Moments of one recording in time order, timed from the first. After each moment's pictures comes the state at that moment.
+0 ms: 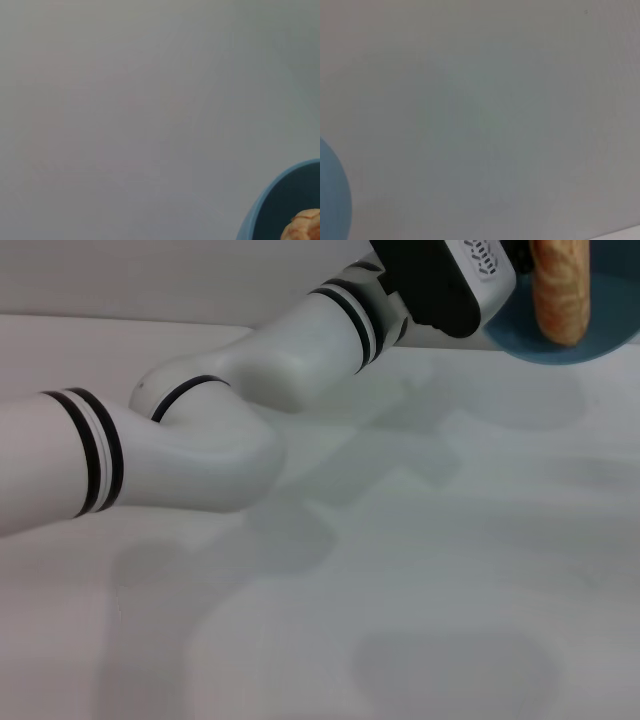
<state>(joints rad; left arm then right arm) -0.92 -2.08 2.37 0.63 2.25 -0.55 -2.47 0.39 2.06 -0.55 -0.45 -1.43 -0.98 1.29</state>
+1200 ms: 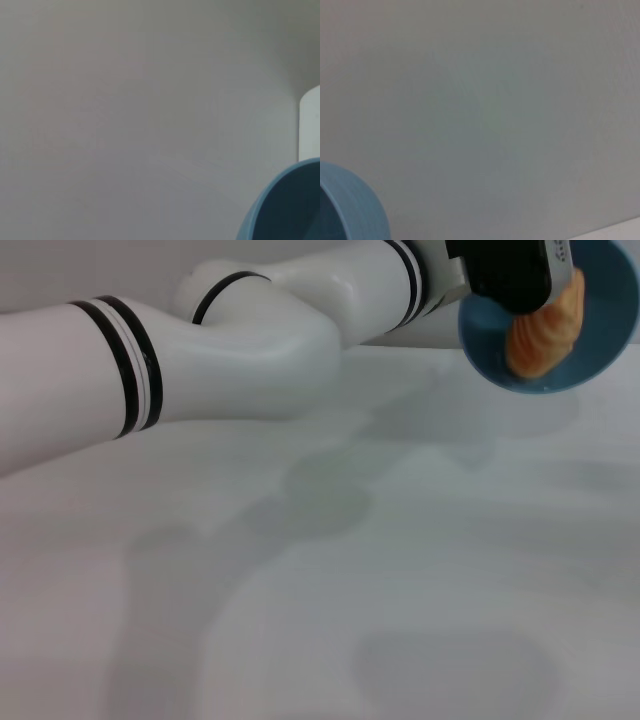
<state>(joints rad) -1.03 -2.08 2.17 0.69 2.25 -0.07 -2.18 0.39 2.07 -0.55 -0.44 -1.43 -0.98 1.30</state>
